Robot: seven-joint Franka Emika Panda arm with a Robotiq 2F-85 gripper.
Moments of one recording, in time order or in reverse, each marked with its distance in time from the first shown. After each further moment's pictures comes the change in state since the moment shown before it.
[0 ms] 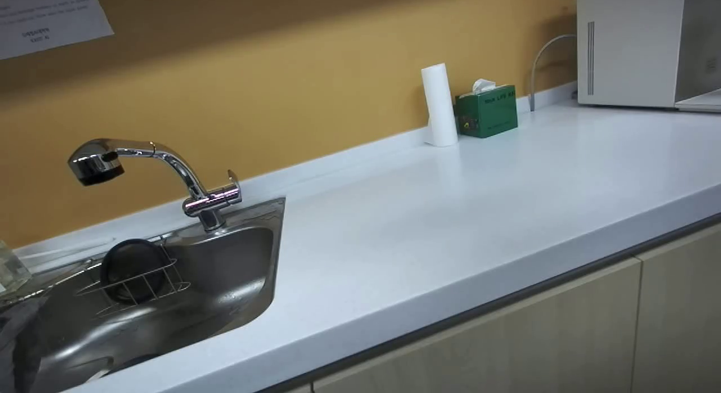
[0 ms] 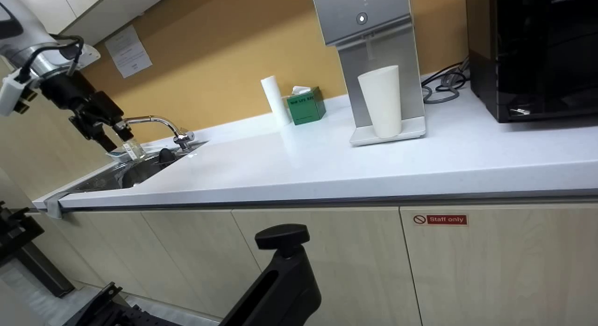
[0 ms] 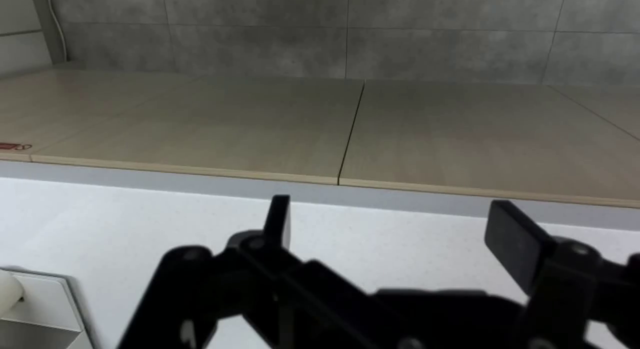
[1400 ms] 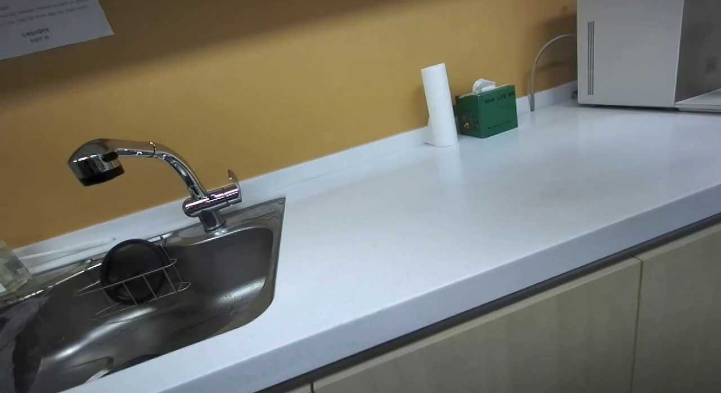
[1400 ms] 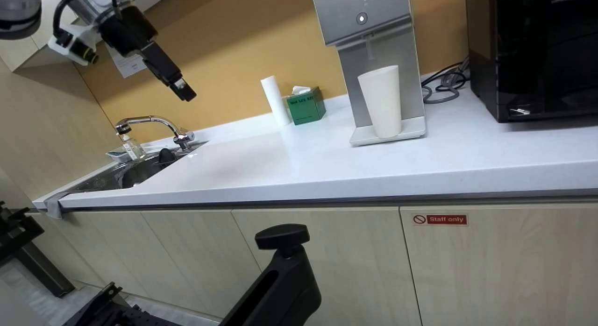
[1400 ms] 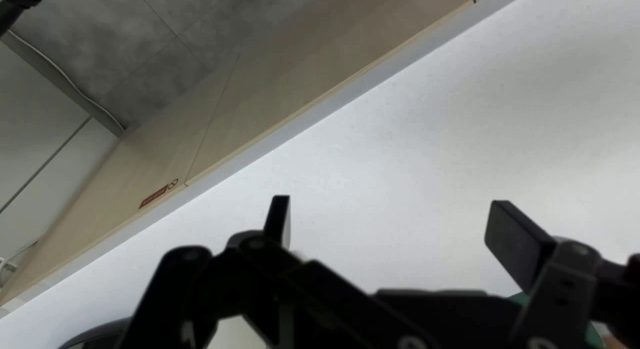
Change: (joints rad) arm -0.358 -0.024 -0.242 -0.004 -0.066 0.194 0.105
